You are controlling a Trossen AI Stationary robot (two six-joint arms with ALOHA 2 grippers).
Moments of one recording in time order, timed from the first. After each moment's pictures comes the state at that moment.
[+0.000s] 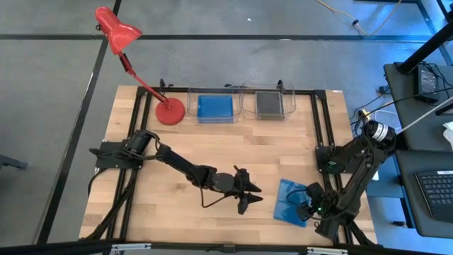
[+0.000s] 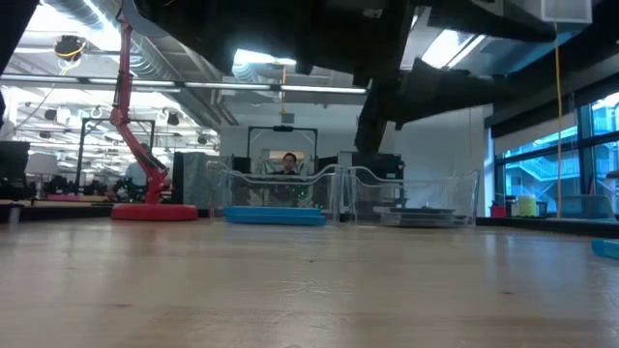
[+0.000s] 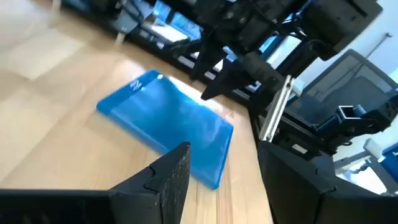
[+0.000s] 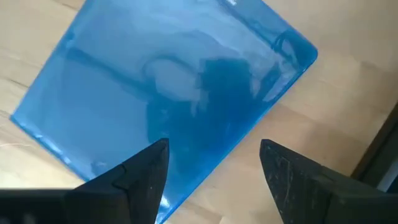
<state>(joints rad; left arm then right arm) -0.33 2.13 1.26 0.65 -0.19 -0.64 1.15 1.57 0.91 -0.93 0.20 2.32</state>
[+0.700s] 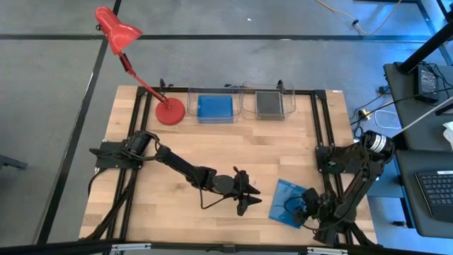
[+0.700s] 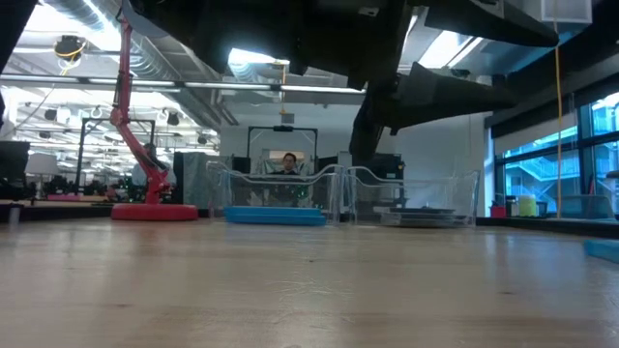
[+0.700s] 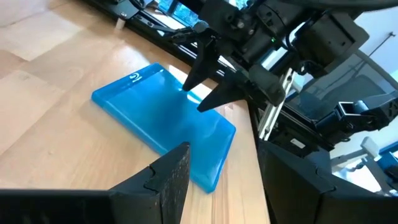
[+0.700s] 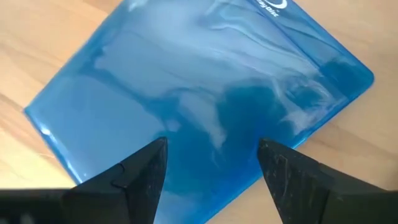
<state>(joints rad) -0.34 2.13 1.26 0.62 -0.19 -0.69 1.17 1.72 0.91 -0.81 0.39 2.31</state>
